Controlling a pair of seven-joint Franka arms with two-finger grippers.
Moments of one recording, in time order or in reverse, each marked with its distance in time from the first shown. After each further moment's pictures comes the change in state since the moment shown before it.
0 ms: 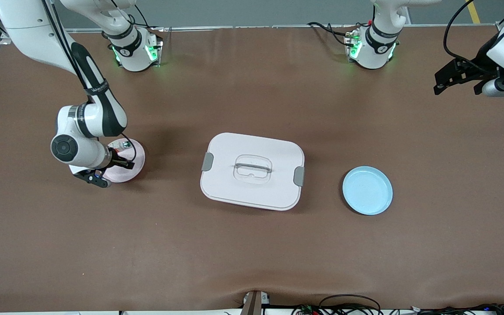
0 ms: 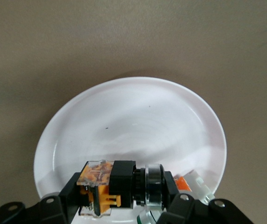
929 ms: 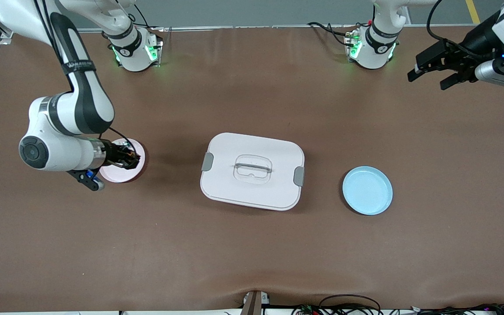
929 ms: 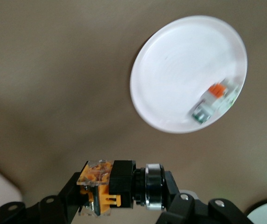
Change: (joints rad) left arm -0.001 0.004 0.002 0.036 -0.362 0.000 0.000; right arm 0.091 -0.076 0.017 0.302 0.247 -0.447 0.242
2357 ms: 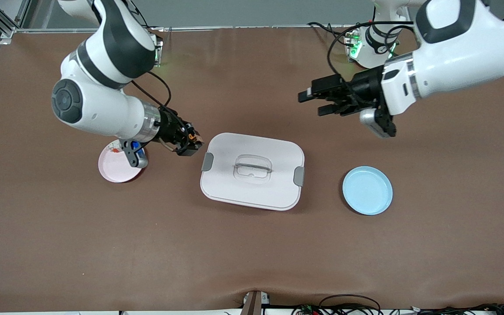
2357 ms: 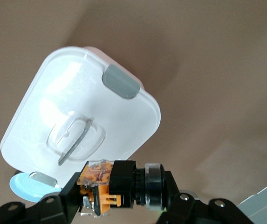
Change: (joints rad) left arm -0.017 0.185 -0.285 -0.143 -0.566 0.492 -0.005; right arm 0.276 -0.004 0.003 0.325 0.252 -0.062 0.705
